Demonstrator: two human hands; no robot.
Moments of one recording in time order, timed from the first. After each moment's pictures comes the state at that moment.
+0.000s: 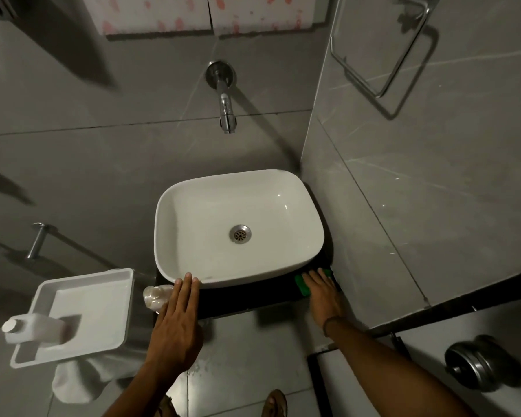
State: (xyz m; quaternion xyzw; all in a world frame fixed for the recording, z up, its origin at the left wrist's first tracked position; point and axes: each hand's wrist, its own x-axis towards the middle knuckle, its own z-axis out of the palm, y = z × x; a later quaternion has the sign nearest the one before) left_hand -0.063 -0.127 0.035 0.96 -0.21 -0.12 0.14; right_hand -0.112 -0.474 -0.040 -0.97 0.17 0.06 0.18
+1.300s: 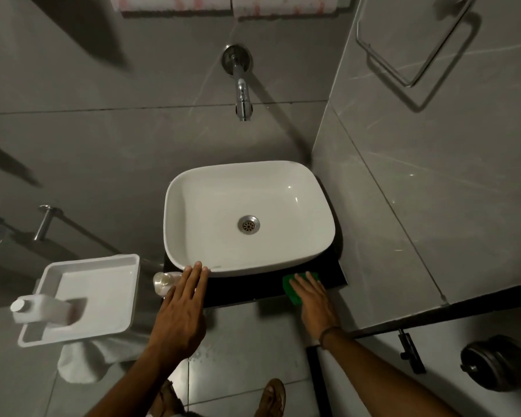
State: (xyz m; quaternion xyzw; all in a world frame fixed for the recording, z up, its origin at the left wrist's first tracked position) left_hand -0.056 -0.114 0.030 0.95 -0.24 -0.12 0.15; right_hand -0.128 -0.435 -0.055 -0.98 0.08 0.07 0.20
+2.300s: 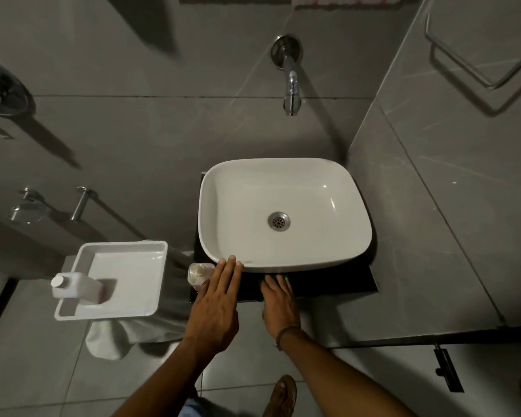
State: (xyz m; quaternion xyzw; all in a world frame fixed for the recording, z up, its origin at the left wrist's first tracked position) left_hand -0.057 -0.112 0.027 0.95 -0.22 -0.13 0.17; right_hand -0.079 -0.282 -0.046 -0.96 0.09 0.07 0.25
